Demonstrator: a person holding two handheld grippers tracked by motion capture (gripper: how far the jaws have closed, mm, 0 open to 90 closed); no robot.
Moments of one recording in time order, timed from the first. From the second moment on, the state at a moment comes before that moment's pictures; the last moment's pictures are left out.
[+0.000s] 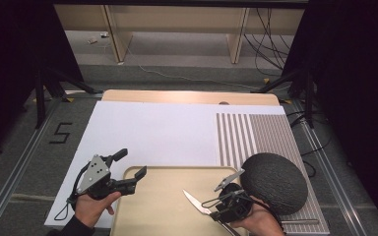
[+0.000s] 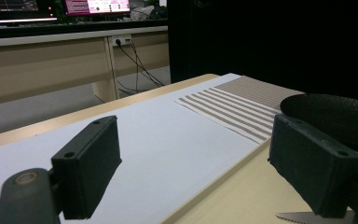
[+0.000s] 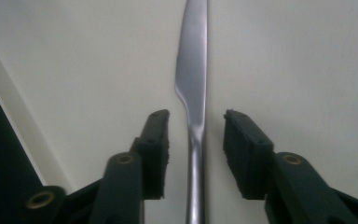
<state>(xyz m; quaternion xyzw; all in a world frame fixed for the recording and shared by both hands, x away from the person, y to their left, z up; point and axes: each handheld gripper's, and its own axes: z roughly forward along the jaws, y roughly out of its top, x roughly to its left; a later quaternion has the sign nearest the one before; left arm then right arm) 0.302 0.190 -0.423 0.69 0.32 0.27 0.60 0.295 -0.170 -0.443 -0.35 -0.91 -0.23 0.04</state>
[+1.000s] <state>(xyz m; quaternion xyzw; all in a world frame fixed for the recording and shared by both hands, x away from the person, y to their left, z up) 0.302 0.191 -0.423 0.68 0.33 0.27 0.60 0.287 -0.132 -0.458 -0.26 -0.95 -0.17 -0.01</state>
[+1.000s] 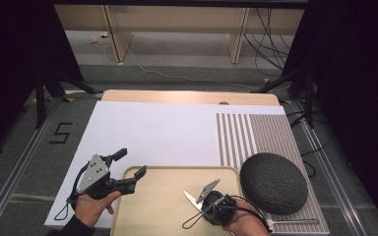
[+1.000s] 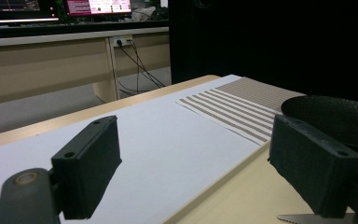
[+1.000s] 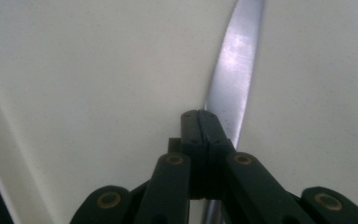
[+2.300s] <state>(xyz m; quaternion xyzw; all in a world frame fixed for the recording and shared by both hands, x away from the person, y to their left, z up) 0.302 0.191 -0.422 0.68 0.33 0.26 0.60 0.301 -0.167 -0.454 -0.33 -0.93 -0.12 -0.04</state>
